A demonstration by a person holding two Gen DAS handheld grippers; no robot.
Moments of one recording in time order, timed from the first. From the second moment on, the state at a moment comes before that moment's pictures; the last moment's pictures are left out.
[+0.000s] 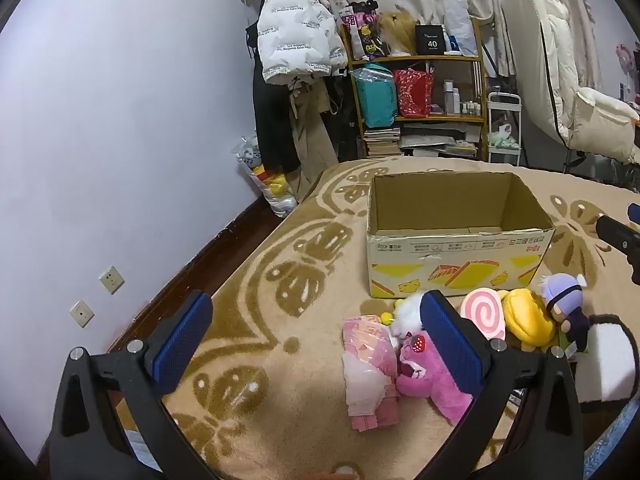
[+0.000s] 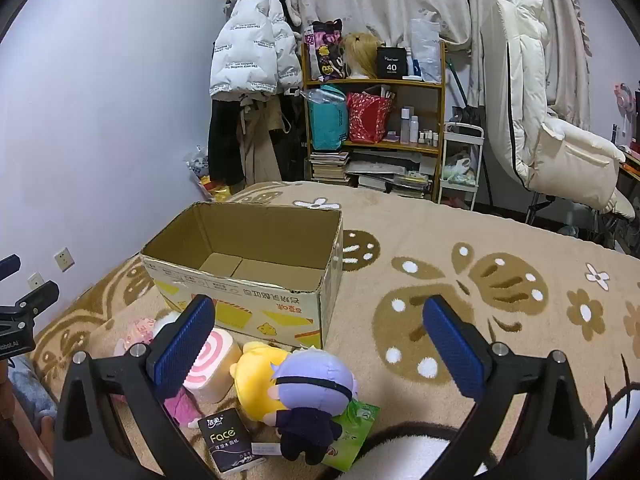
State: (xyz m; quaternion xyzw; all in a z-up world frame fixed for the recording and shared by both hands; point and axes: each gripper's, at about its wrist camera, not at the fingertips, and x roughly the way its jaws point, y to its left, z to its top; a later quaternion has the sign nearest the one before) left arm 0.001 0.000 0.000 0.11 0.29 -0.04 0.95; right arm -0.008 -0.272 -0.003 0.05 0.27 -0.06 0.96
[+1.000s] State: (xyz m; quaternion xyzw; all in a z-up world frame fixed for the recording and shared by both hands) left arm 0.001 0.005 0.003 0.11 0.27 -0.03 0.96; right arm -0.008 -0.272 -0.003 0.05 0.27 -0.07 0.96
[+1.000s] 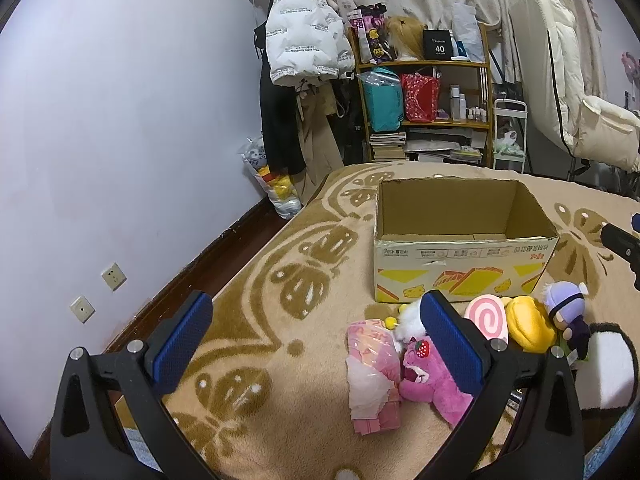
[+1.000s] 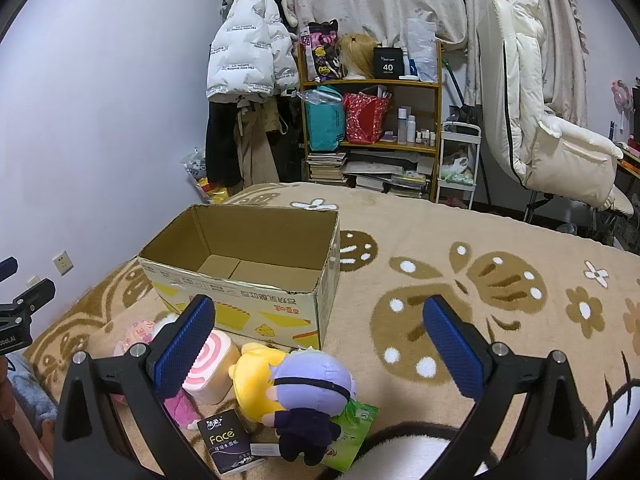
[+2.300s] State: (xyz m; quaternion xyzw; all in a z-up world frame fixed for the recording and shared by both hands) left arm 0.002 0.004 0.000 0.11 0.28 -0.02 0.95; right arm -0.008 -0.268 -0.005 0.05 0.27 -0.07 0.96
